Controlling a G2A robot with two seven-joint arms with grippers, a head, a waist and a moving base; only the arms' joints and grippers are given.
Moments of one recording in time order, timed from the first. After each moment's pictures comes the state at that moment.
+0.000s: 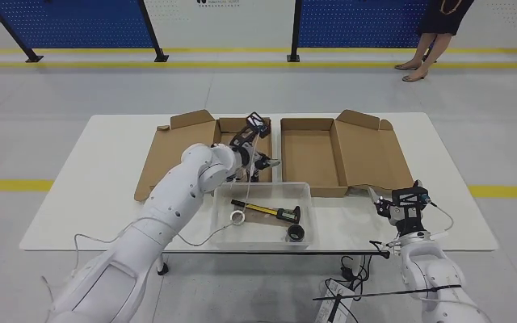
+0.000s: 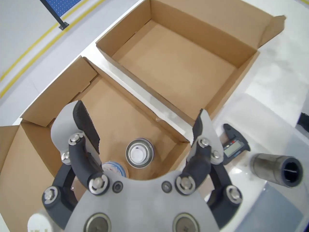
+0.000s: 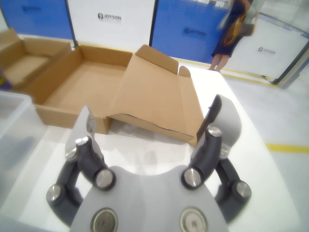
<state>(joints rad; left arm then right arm) 0.70 -1.30 -0.83 -1.15 1.00 -0.37 -0.52 -1.73 -1.15 1.60 -1.80 -1.33 0.00 0.00</state>
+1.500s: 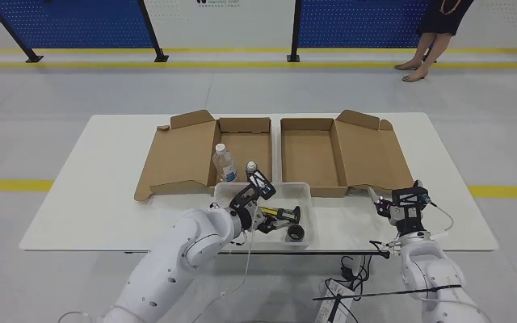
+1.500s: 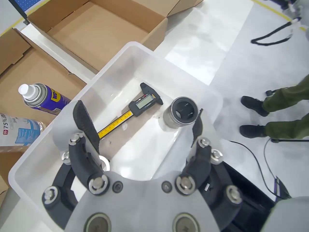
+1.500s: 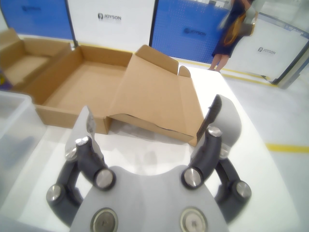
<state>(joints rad) 1.24 -1.20 -0.99 -1.77 1.07 -0.29 -0.71 -1.73 -1.15 1.60 -1.80 -1.33 0.00 0.00</state>
